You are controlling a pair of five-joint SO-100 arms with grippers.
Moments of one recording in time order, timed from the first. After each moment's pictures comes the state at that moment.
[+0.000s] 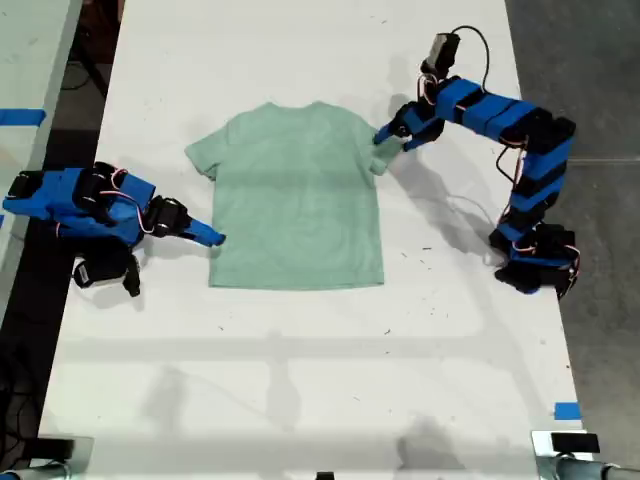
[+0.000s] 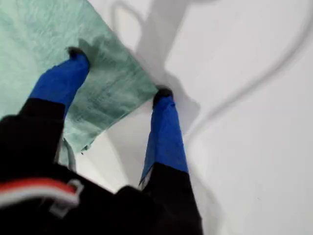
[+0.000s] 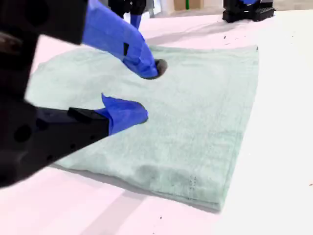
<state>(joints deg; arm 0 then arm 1) 0.4 206.0 183.3 60.4 4.8 58.0 74.4 81.4 63.2 -40.8</state>
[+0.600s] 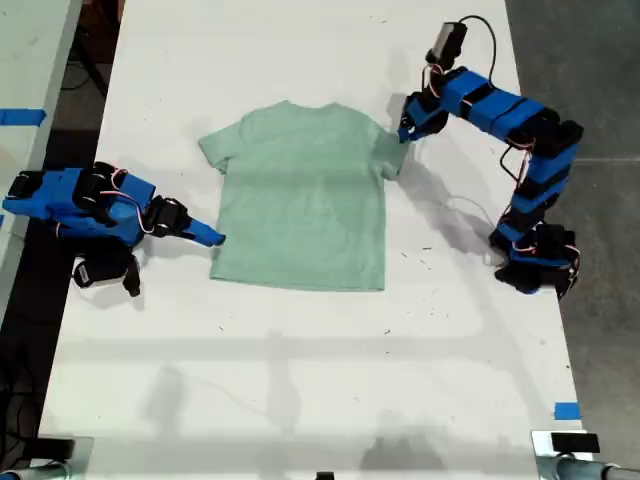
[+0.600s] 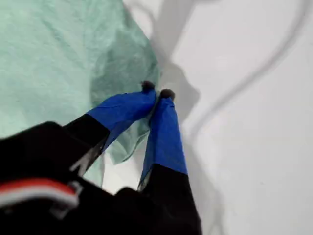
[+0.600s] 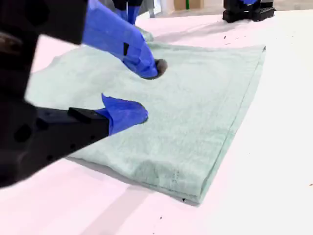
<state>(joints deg) 0.4 206.0 183.3 60.4 4.8 56.1 82.1 80.9 66.8 -39.9</state>
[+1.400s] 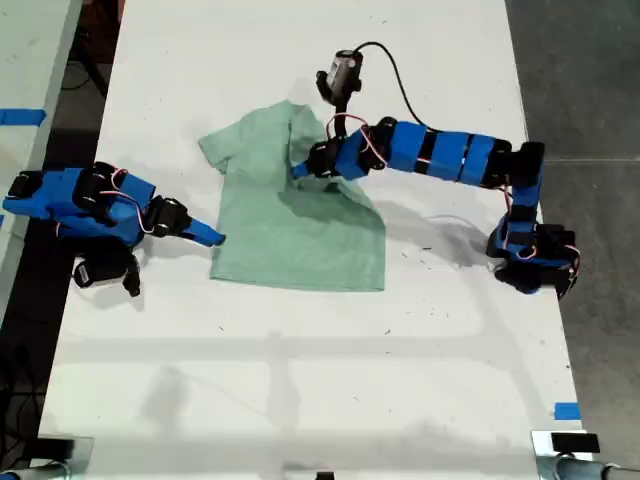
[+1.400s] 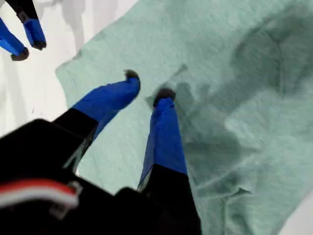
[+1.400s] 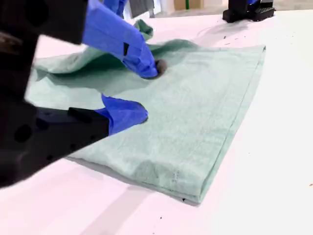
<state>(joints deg) 0.4 206.0 183.3 60.4 4.8 21.7 73.8 61.1 52.2 -40.4</state>
